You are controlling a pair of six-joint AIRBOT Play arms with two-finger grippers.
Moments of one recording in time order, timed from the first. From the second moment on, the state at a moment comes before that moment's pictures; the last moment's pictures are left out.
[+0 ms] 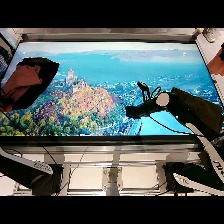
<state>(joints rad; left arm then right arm) 0.61 -1.79 1.49 2.06 -0.75 -1.42 0.39 -1.22 0.93 -1.03 1.00 1.62</state>
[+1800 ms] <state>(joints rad) -0.34 -1.22 1.73 1.28 -1.37 -1.18 0.69 -1.01 0.94 -1.10 0.81 1.06</state>
